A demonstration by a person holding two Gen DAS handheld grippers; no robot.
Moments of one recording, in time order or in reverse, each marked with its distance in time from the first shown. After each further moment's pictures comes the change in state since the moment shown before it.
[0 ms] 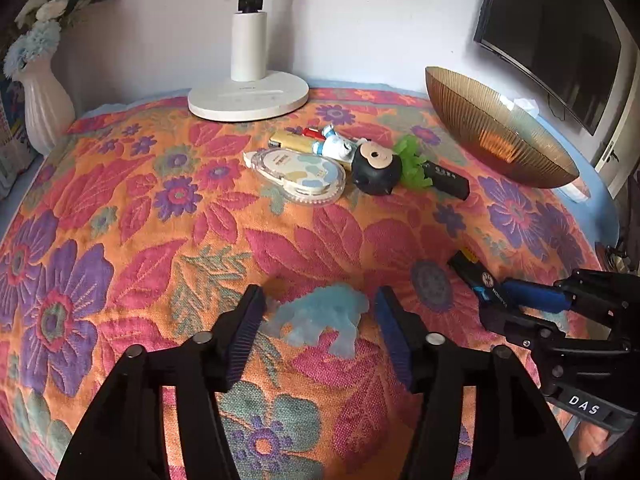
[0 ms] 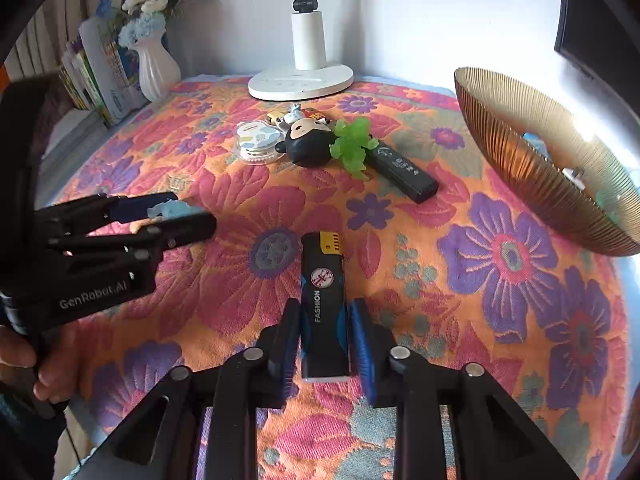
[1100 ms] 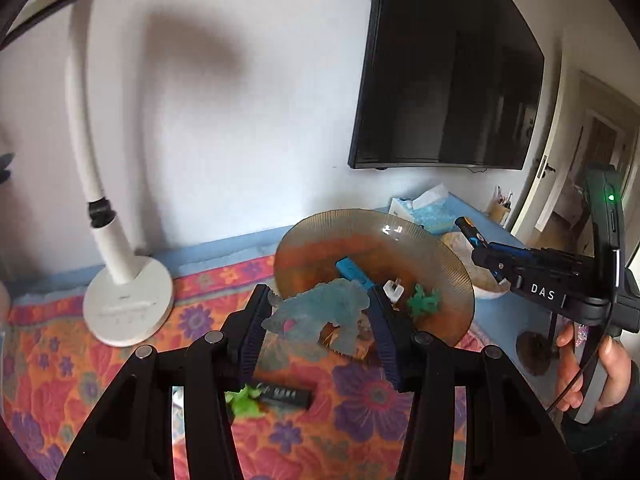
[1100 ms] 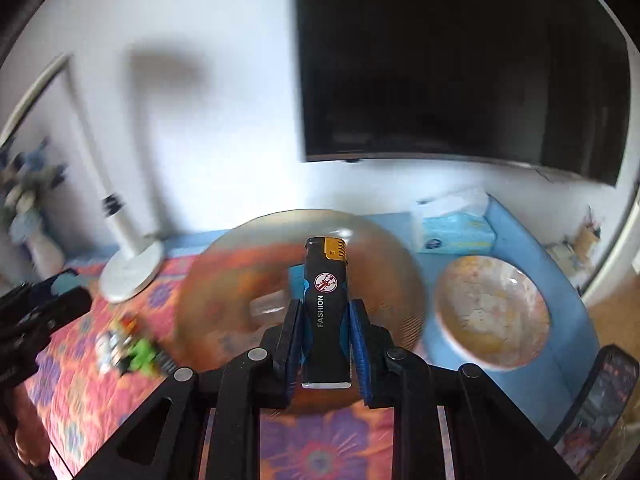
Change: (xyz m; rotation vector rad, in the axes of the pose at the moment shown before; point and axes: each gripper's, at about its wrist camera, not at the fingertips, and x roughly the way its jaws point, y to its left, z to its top) left arm -0.035 -0.133 0.167 0.181 -0.244 -0.189; right arm -0.130 -0.203 0.079 0.348 -0.276 -0.333
